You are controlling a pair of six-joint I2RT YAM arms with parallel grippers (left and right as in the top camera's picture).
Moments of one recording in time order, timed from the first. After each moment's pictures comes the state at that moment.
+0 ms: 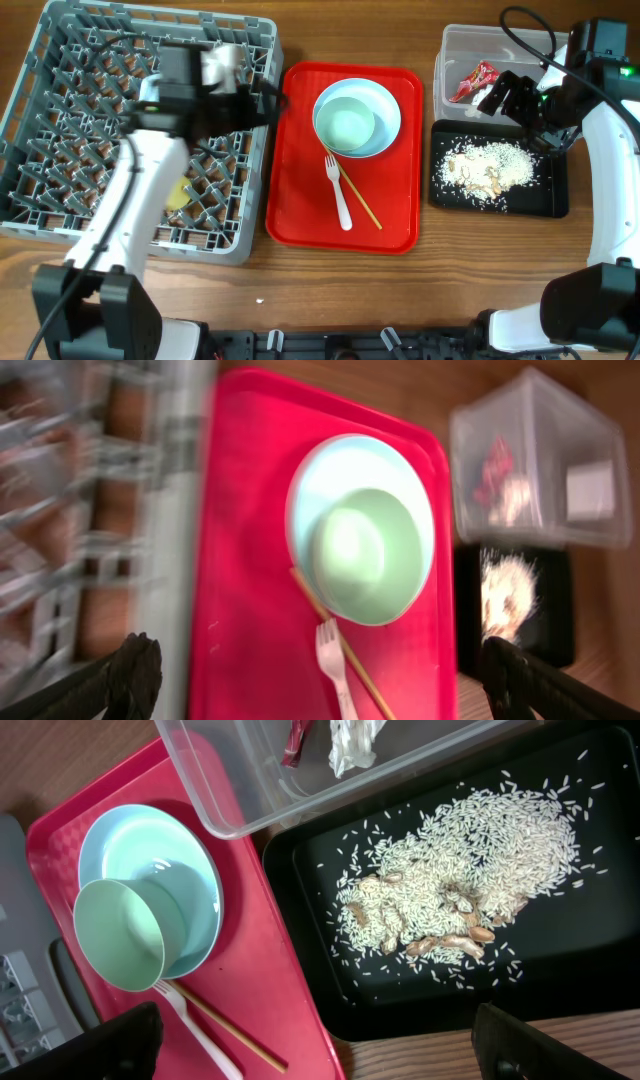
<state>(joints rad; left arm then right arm) -0.15 1.59 1.26 -0.58 0.44 -0.33 -0.18 1.64 1.59 -1.23 -0.22 0.35</state>
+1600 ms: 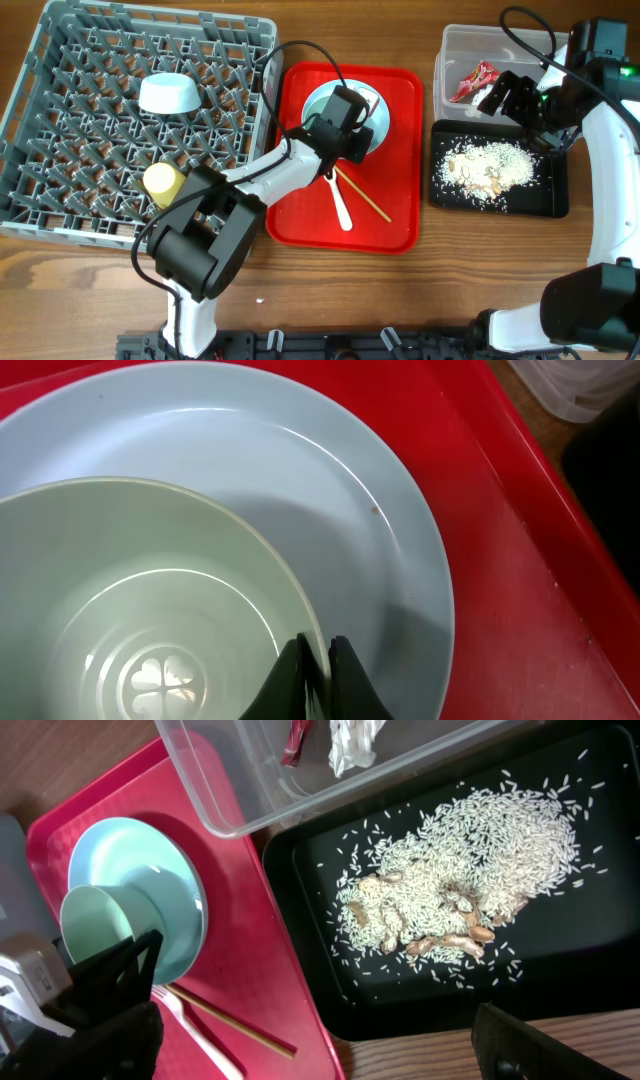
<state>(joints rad) -0.63 2.03 1.26 -0.10 0.04 -0.12 -0.18 1.64 1.59 -1.23 -0.22 0.35</state>
